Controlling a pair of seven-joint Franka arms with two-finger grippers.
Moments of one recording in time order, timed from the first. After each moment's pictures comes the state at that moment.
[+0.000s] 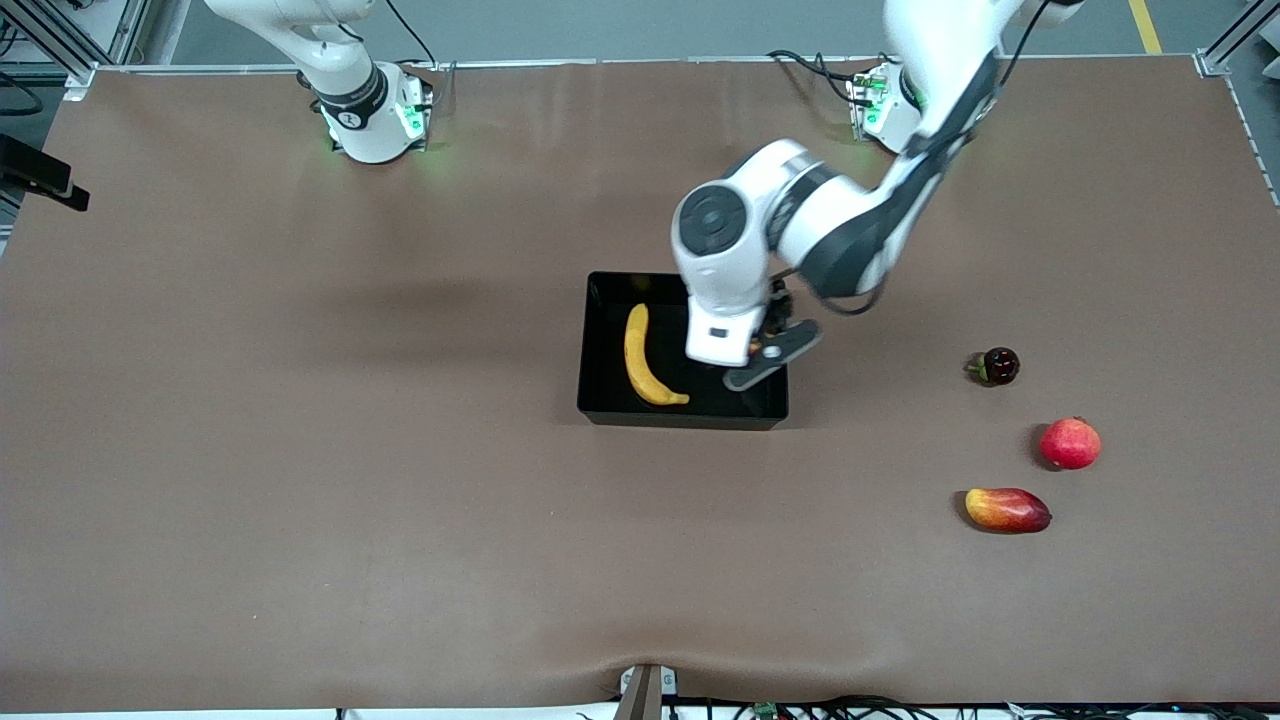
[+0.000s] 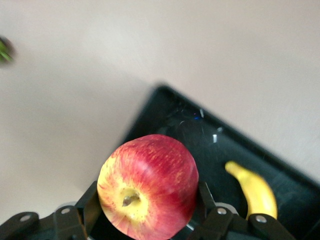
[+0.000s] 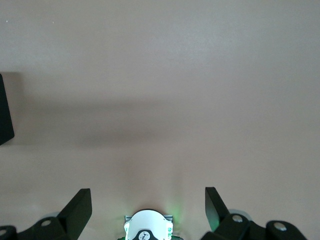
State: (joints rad) left arm -0.37 0.46 -0.34 -1.53 0.33 1.83 -1.32; right arm -0.02 -0.04 -0.14 -1.49 0.01 1.32 -0.12
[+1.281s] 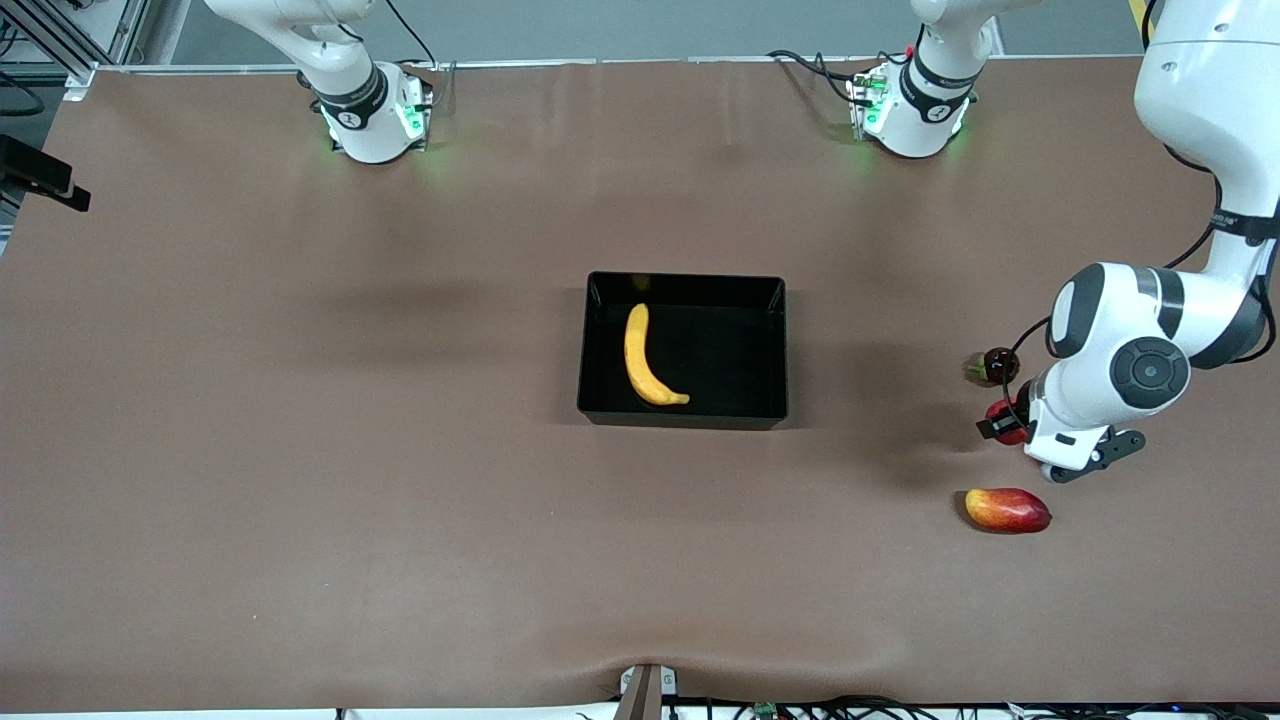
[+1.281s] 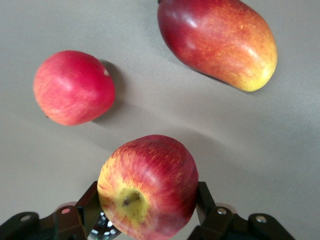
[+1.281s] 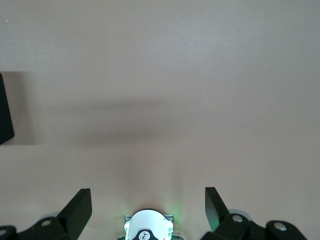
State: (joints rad) left arm 0.28 0.51 -0.33 -1.82 0.36 2.15 -0.64; right arm -0.02 -0.04 -0.14 -1.50 0.01 1.32 -0.12
